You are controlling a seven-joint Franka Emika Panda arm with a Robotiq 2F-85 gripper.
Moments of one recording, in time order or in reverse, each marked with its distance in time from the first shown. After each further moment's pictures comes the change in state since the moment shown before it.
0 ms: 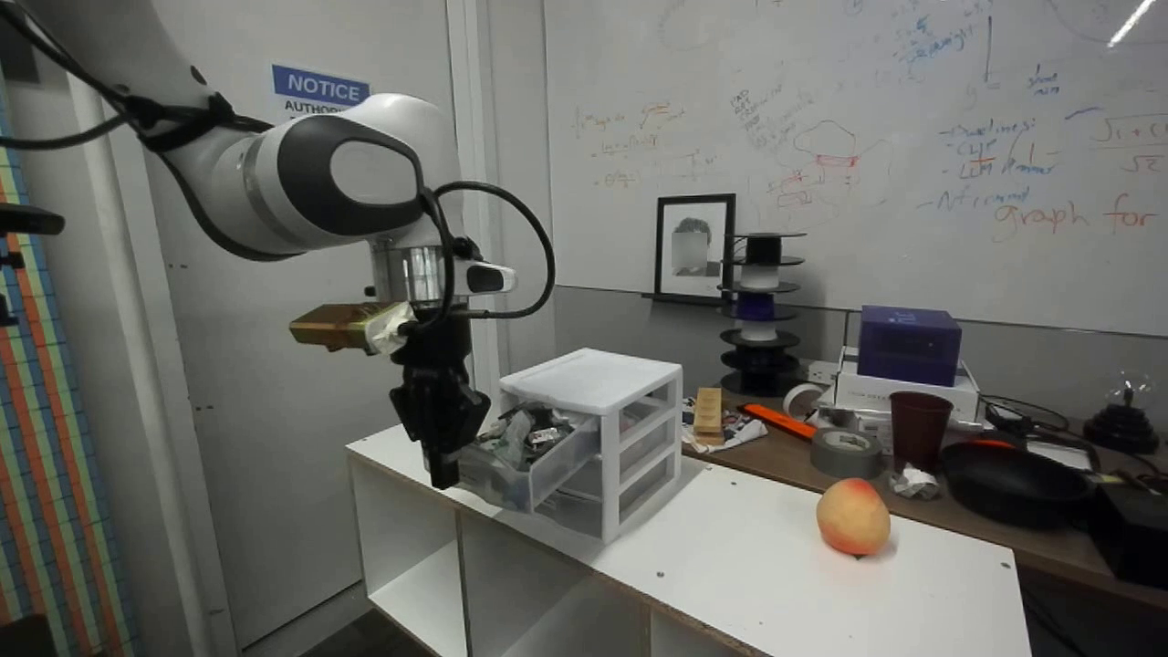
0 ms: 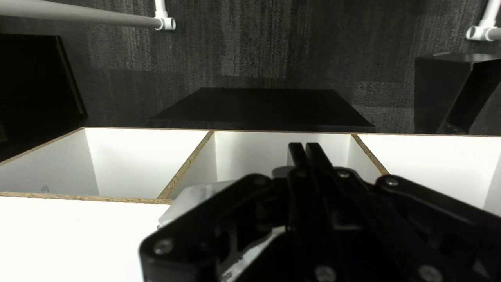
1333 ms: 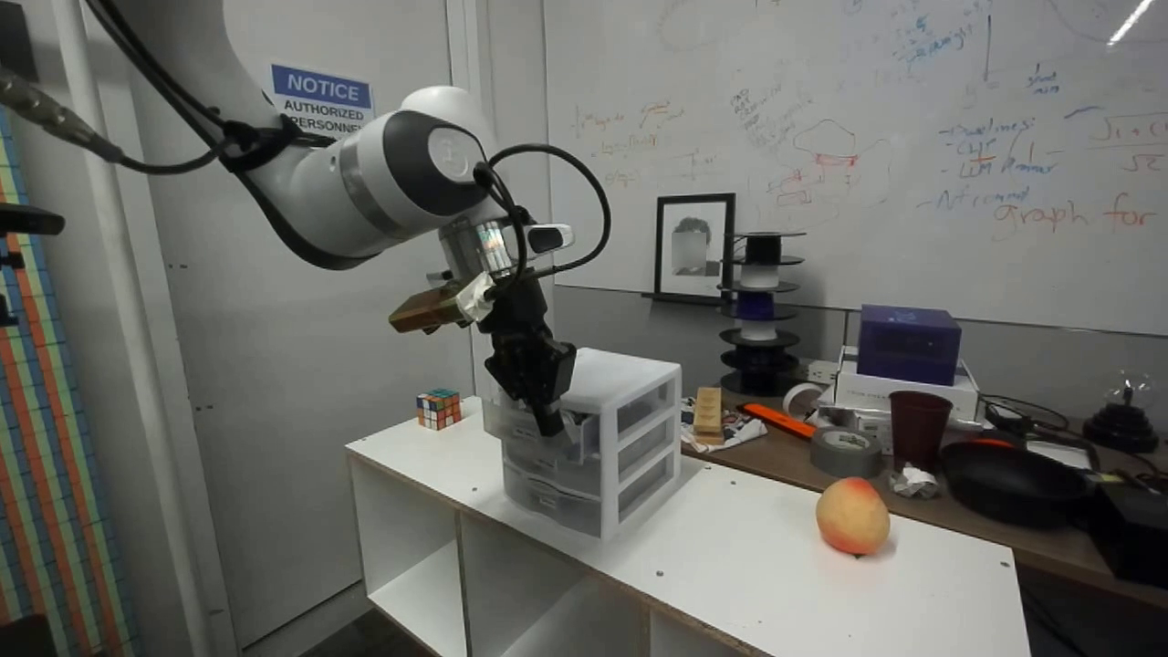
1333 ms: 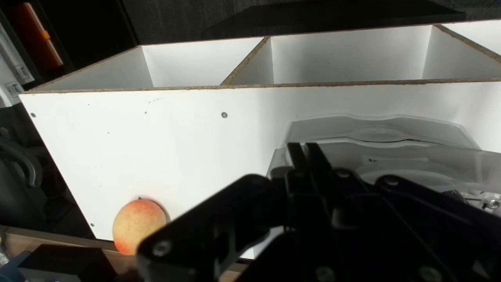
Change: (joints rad) arm -0.005 0.136 -0.038 0.207 -0.249 0.102 0.247
